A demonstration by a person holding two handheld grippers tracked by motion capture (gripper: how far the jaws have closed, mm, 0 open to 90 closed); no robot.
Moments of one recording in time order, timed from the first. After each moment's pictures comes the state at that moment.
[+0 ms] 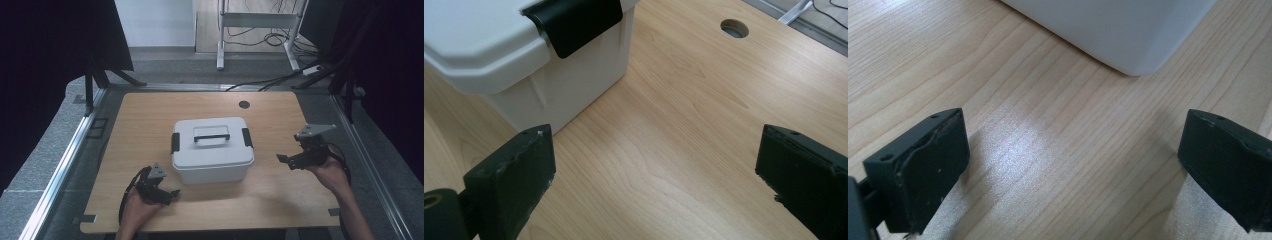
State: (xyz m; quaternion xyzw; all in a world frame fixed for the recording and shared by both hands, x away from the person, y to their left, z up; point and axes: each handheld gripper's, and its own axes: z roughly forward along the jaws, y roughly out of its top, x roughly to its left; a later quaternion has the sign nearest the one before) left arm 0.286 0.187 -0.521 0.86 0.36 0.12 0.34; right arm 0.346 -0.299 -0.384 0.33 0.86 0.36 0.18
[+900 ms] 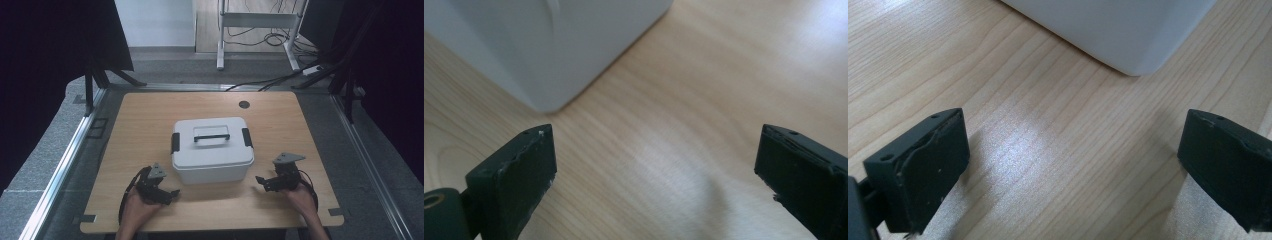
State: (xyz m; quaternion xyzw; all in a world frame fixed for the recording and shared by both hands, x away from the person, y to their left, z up) left arm 0.286 0.187 -0.521 0.86 0.36 0.12 0.34; right arm 0.325 -0.258 -0.498 0.37 0.84 0.36 0.15
